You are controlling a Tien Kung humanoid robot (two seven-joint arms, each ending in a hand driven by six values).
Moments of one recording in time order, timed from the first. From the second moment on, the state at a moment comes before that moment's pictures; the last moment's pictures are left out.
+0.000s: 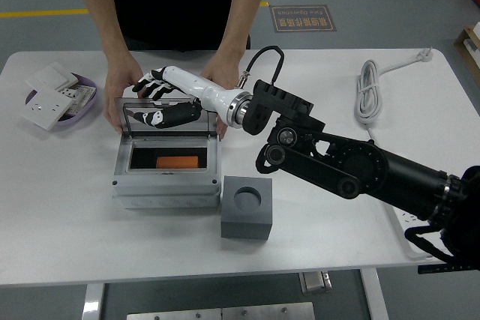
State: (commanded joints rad) left arm 0.07 0.11 -1.18 -0.18 0.88 0.00 0.07; right arm 0.95 -0.06 0.47 1.18 -1.30 -0.07 -0.18
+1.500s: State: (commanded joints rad) left arm 0.08 0.11 -1.17 -0.18 0.87 0.00 0.06; right arm 0.88 -0.20 0.34 1.39 -1.26 -0.07 -0.18
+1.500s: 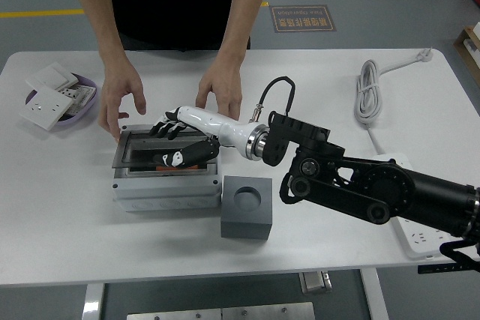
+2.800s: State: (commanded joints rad) left arm 0.08 0.10 -1.15 -0.18 0.84 0.00 0.06; right arm 0.60 -0.32 0.87 1.34 -1.32 0.04 -0.10
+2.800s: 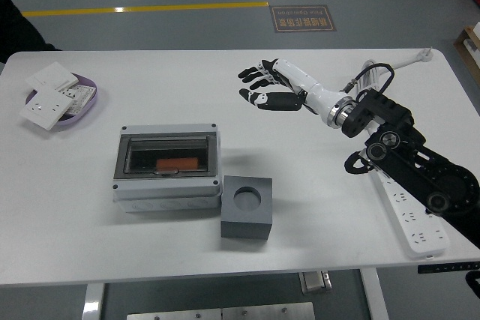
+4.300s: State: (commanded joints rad) left arm 0.09 0.10 -1.15 -0.18 0.84 0.00 0.06; right arm 0.52 -0.43 1.07 1.42 -1.31 0.00 0.01
